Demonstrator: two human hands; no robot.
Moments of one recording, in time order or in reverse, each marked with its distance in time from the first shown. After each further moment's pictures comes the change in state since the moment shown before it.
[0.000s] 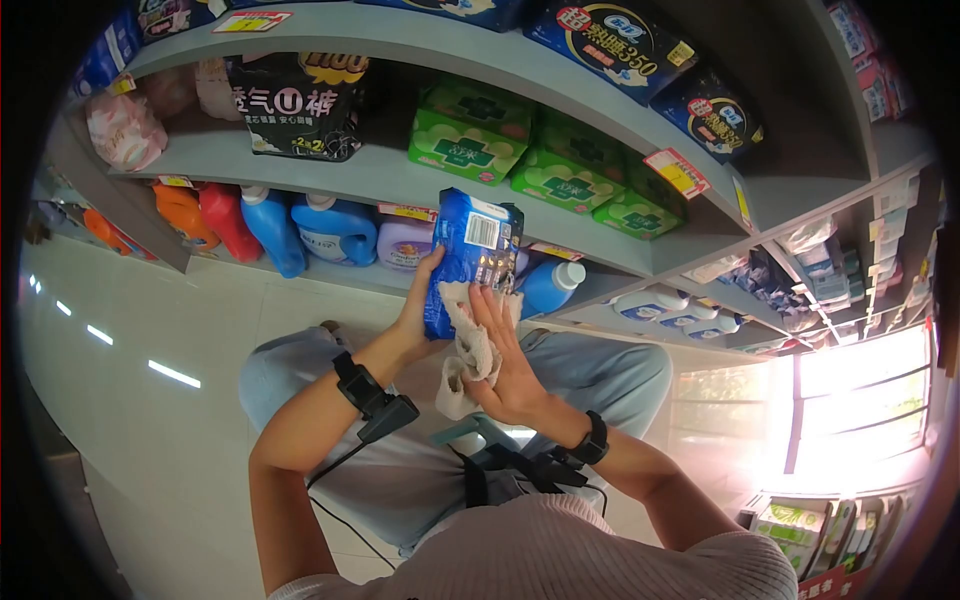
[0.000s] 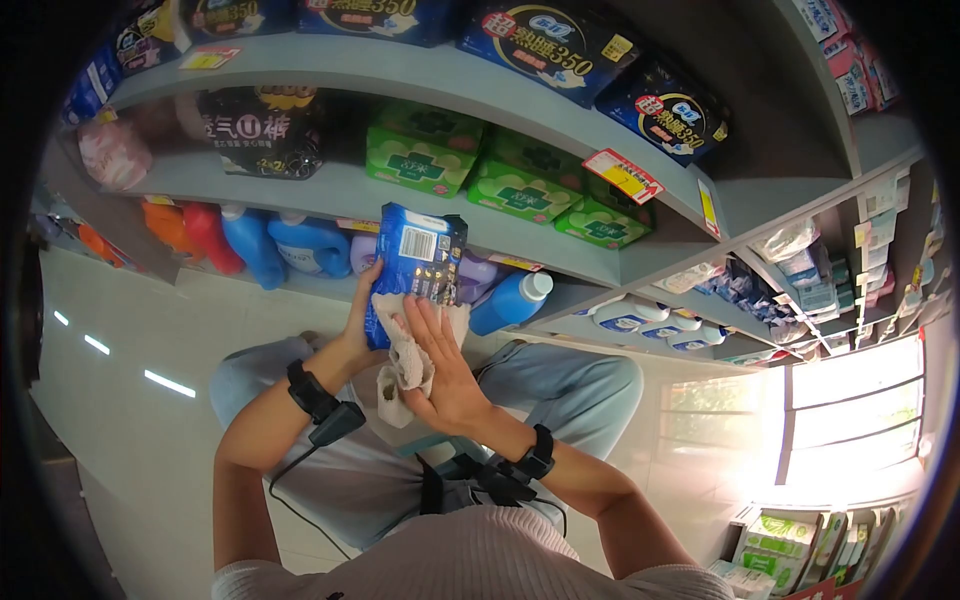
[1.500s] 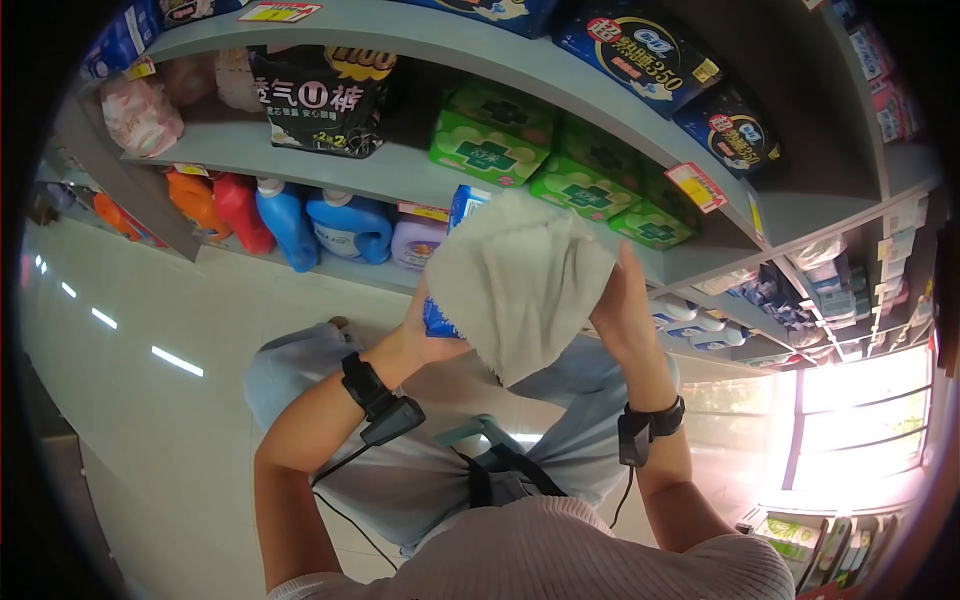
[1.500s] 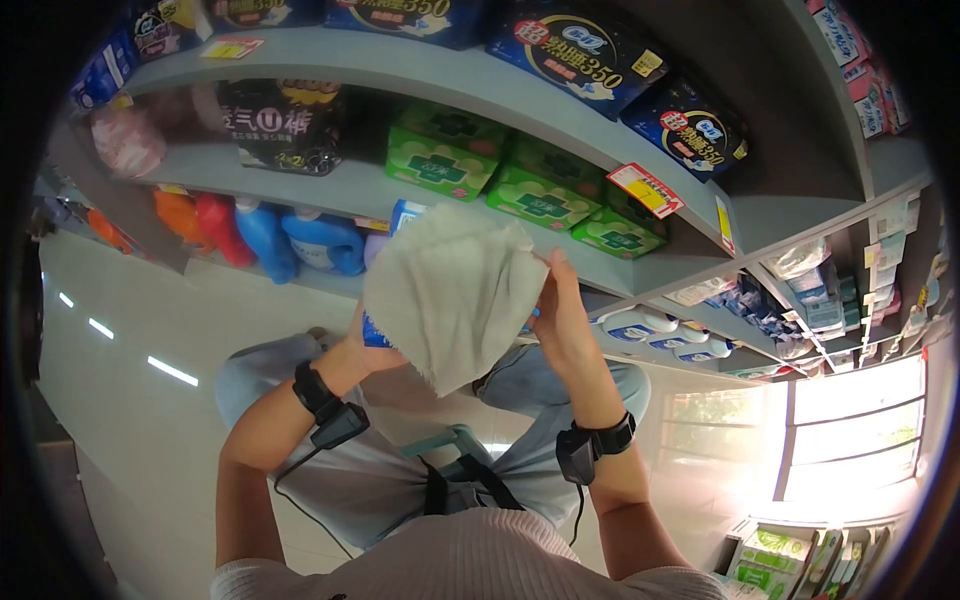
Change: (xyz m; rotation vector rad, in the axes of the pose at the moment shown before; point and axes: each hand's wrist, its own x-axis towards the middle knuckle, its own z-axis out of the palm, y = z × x) left_hand 0.001 -0.001 -0.023 -0.419 -0.176 -0.146; right_hand 0.035 0.019 -0.096 1.173 0.325 0.690
